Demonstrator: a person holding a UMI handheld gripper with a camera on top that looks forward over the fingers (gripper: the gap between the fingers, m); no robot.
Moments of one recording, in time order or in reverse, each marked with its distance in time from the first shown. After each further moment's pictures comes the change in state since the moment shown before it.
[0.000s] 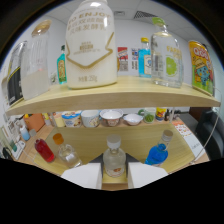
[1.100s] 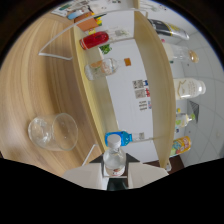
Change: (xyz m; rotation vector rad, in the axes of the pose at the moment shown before) arm 0.090 0.033 -0.078 -0.021 0.398 -1.327
